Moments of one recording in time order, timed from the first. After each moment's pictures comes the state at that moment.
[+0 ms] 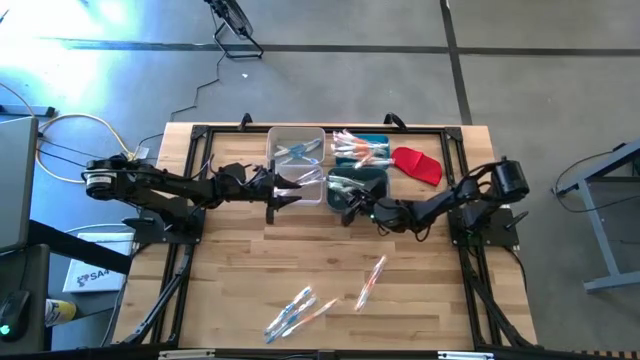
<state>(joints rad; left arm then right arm) 0.22 1.29 0.36 0.89 0.17 -0.03 0.09 1.70 0.58 0.90 0.72 0.49</state>
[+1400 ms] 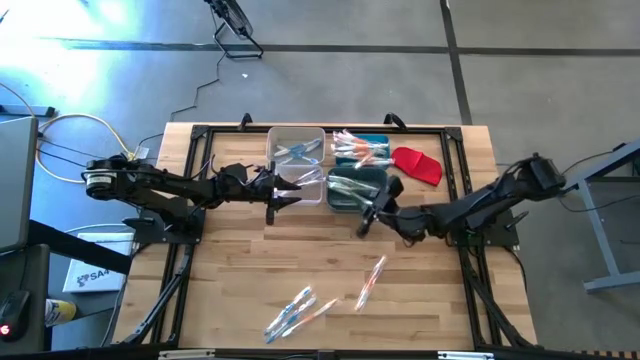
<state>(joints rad) 0.22 1.29 0.36 0.86 0.17 -0.04 0.27 1.40 0.58 0.69 0.86 0.04</state>
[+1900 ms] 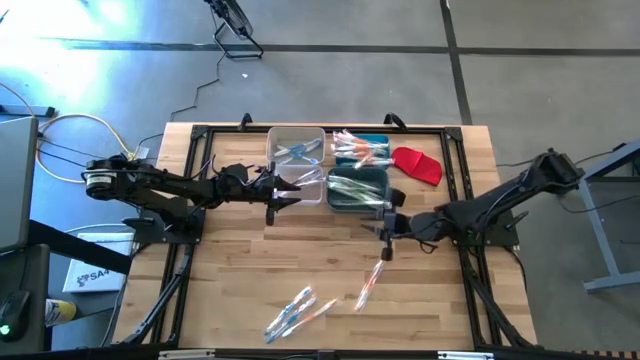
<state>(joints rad) 0.22 1.29 0.36 0.83 0.17 -0.04 0.37 1.17 0.58 0.26 0.54 0.01</state>
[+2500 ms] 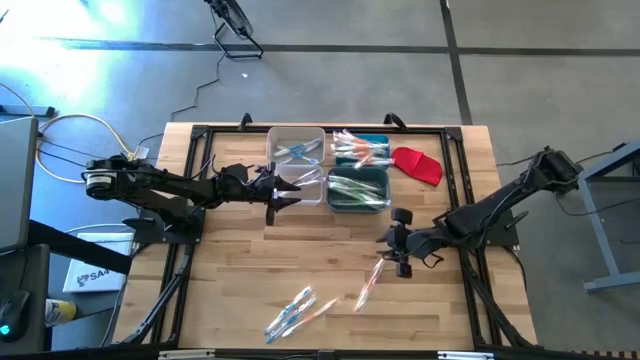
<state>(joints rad) 0.22 1.29 0.36 0.83 0.17 -0.05 0.47 1.17 0.58 -0.15 0.34 0.37</state>
